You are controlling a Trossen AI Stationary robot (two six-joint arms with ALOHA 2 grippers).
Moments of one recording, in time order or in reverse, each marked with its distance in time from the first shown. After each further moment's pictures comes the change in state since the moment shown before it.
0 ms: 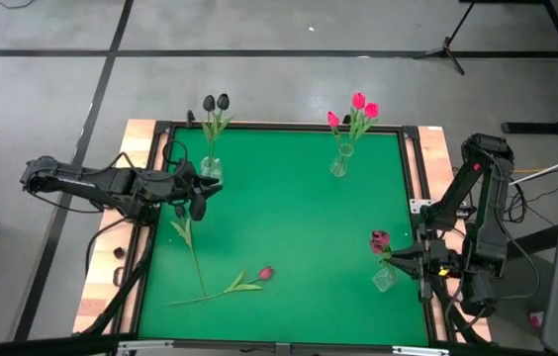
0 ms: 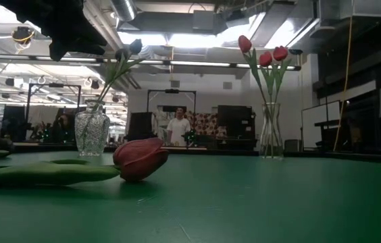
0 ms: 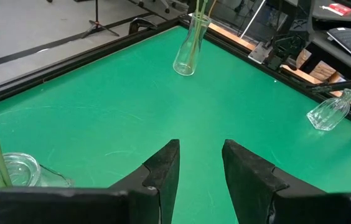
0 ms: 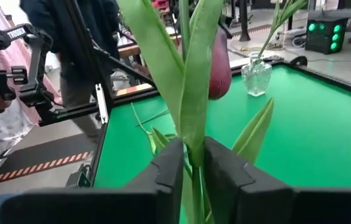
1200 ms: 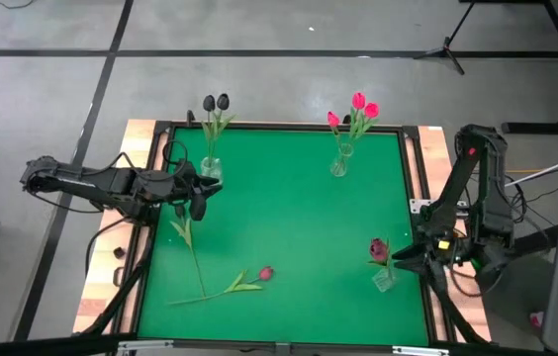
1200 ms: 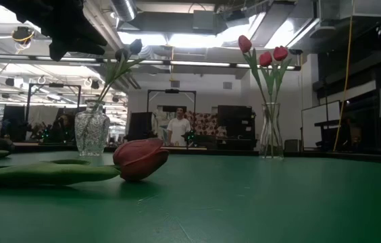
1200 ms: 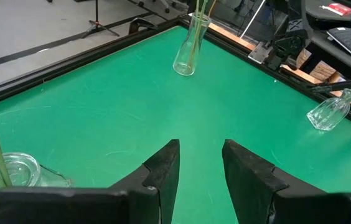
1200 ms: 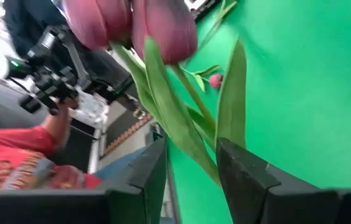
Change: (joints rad) left arm 0.000 0.000 0.000 0.000 0.000 0.000; right arm 0.000 -0.233 0.000 -0.005 -0.351 0.284
